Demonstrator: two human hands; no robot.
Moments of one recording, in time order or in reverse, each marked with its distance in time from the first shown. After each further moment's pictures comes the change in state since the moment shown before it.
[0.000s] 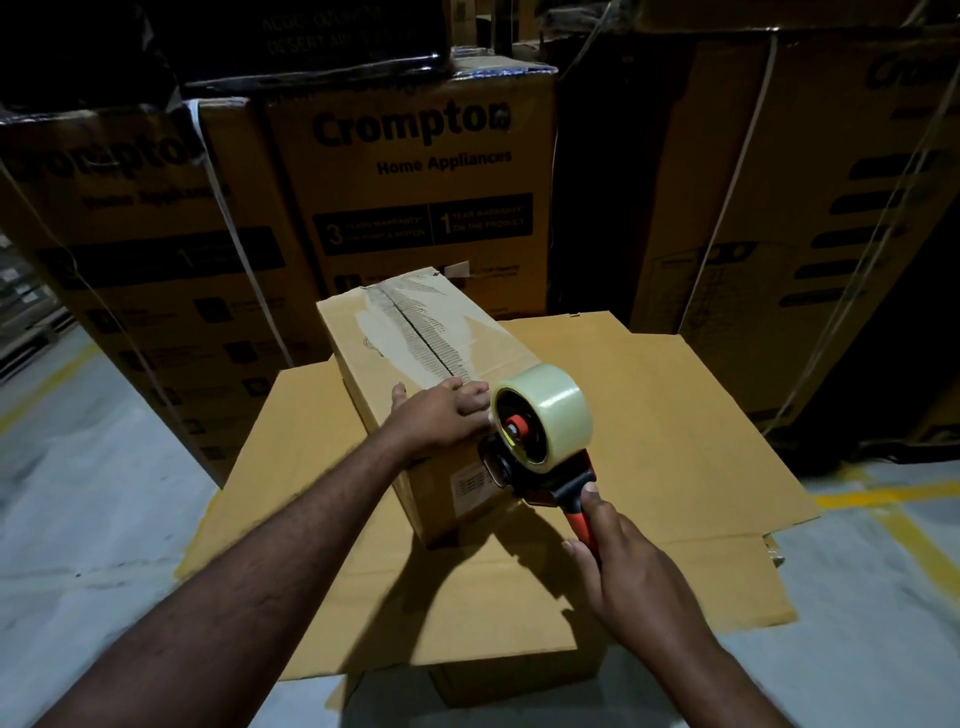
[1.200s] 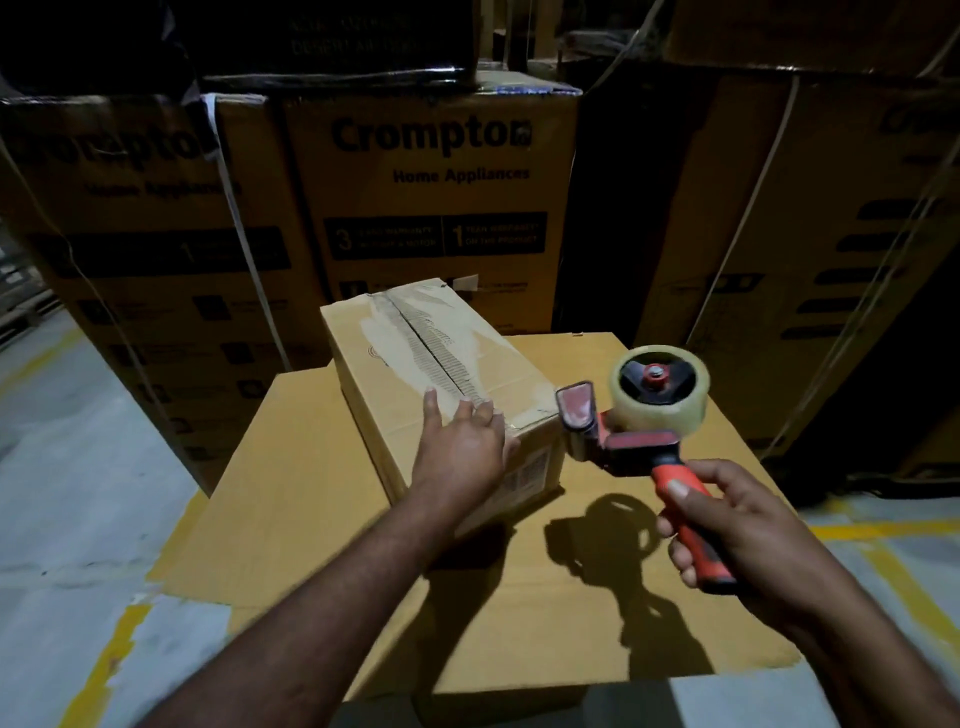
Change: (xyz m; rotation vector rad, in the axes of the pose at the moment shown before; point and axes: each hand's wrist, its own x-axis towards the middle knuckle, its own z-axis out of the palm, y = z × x) left_hand -0.006 0.021 0.030 0.417 0.267 0.009; right_hand 0.037 0.003 -0.106 1.043 -0.122 0.349
